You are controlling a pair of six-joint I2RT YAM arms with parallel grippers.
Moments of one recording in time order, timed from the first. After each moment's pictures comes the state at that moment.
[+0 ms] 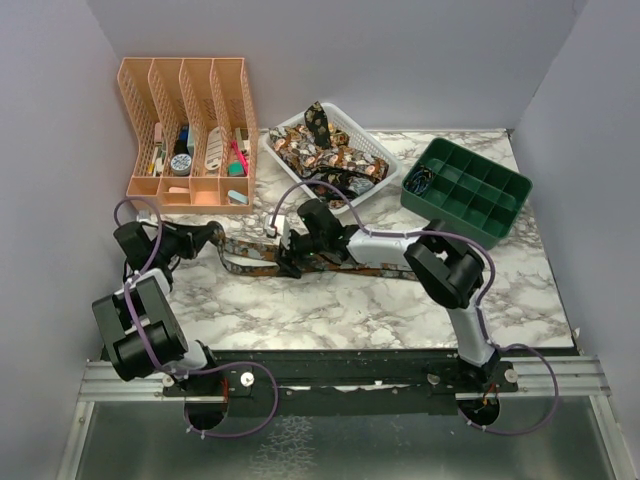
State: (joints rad) left arm 0.49 1.39 0.50 0.43 0.86 -1.12; right arm 0.87 2.09 1.33 0.15 -0.56 -0.34
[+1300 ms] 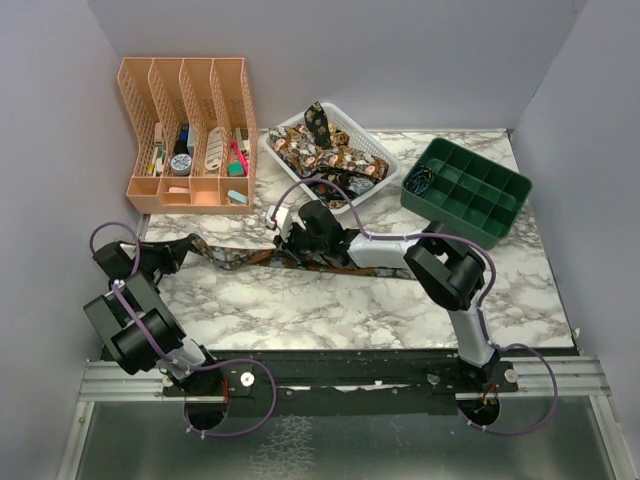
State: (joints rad) left arm 0.70 1.44 0.45 0.43 0.87 -1.19; right arm 0.89 2.08 1.29 0.29 -0.38 -0.28
